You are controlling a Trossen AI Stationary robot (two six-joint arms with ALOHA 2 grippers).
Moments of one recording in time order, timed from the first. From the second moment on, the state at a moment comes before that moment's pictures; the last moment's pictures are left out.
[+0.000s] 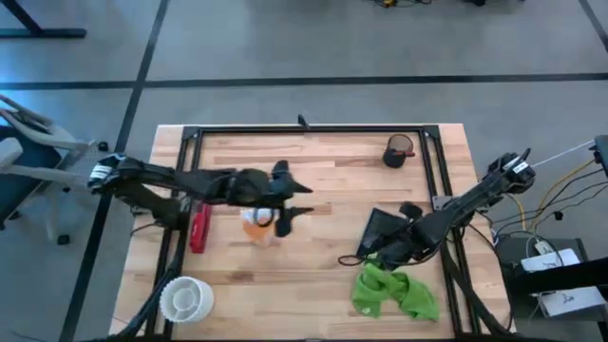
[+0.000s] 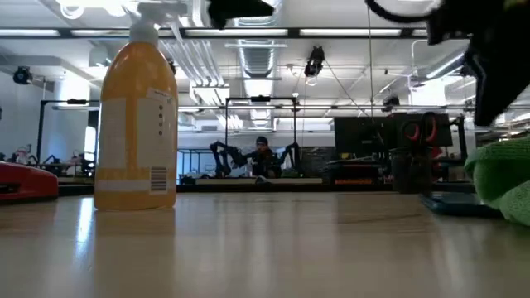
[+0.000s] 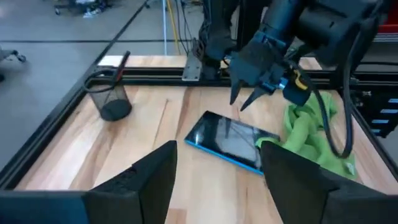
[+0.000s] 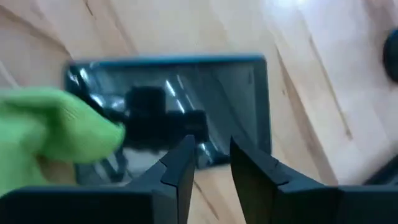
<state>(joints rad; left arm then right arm) -0.10 1.45 1.22 -0.15 -0.16 -0.05 0.55 1.40 0.96 -1.15 0.30 1.05</state>
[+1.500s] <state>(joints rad) 0.07 1.99 1.45 -0.10 0.07 0.05 0.55 1.54 0.77 -0.54 0.26 0.68</state>
